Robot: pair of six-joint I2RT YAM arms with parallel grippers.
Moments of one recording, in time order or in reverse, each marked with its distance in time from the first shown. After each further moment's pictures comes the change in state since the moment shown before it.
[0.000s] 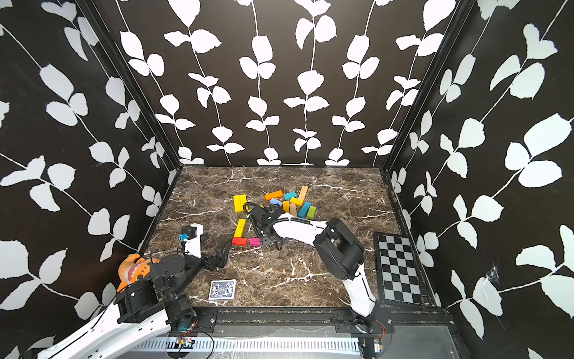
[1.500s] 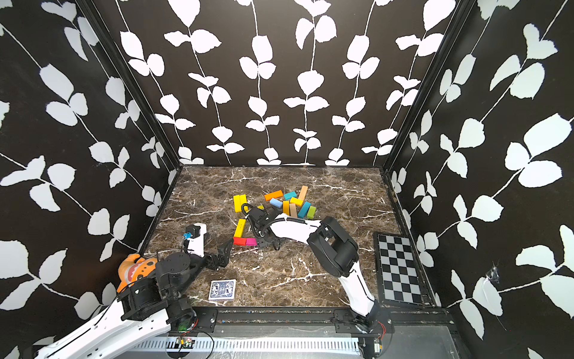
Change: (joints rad) left arm 0.000 0.043 0.000 0.000 -0.016 0.001; right arm 0.002 0.057 0.025 0.042 -0.103 -0.035
